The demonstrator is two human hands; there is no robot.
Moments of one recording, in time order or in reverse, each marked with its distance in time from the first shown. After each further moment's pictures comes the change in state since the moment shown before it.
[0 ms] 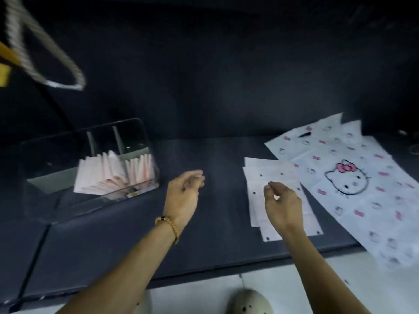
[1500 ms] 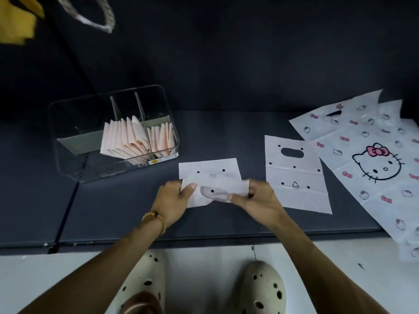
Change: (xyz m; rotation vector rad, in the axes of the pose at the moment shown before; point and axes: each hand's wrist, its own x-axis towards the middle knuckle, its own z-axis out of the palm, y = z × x) left_hand -0.027 -0.067 -0.075 0.646 -0.074 0.024; right_hand -0.044 -0.007 0.056 0.185 -0.600 -0.129
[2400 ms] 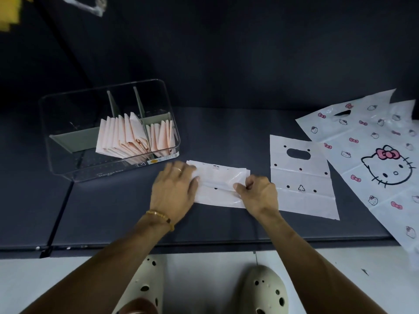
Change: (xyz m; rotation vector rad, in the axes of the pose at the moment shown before) left_hand 0.018 0.000 0.007 0.555 0.331 0.416; right_hand 0.043 0.008 0.017 -0.458 0.291 0.179
